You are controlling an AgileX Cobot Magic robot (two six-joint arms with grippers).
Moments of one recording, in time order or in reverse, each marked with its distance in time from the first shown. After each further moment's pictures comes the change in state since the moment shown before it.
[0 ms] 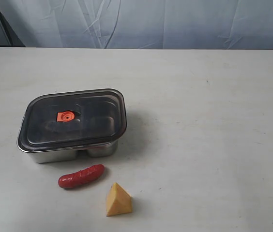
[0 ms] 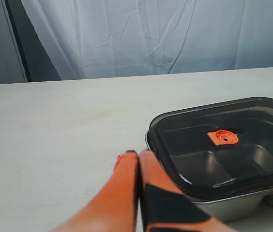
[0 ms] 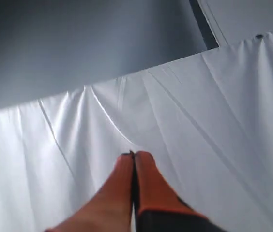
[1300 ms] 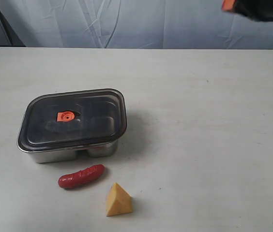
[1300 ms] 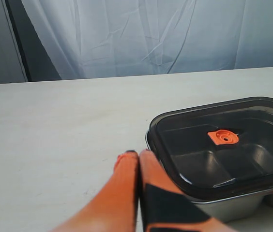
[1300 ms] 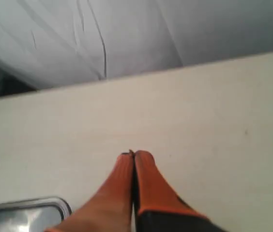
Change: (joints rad) left arm 0.000 0.000 0.000 0.000 0.000 0.000; right arm 0.364 1.389 -1.110 0.178 1.098 -0.100
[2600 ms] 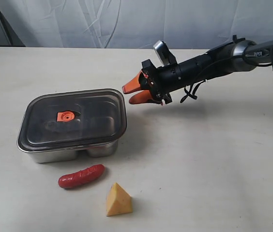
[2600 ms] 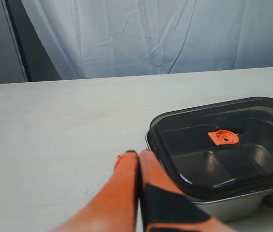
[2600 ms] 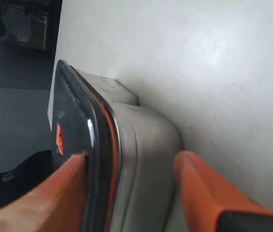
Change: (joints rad) left arm 0.000 0.000 0.000 0.000 0.000 0.000; right arm -0.061 1.049 -0.544 1.138 0.831 -1.082
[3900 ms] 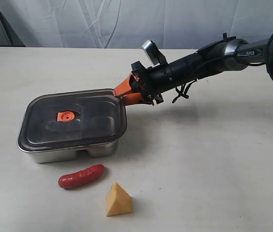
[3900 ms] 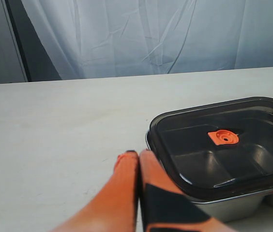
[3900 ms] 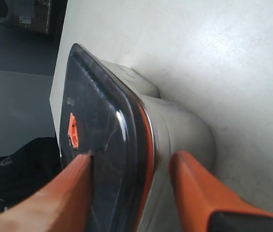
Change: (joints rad) left arm 0.000 0.000 0.000 0.000 0.000 0.000; right arm 0.045 -0.020 0.000 0.000 0.000 -0.016
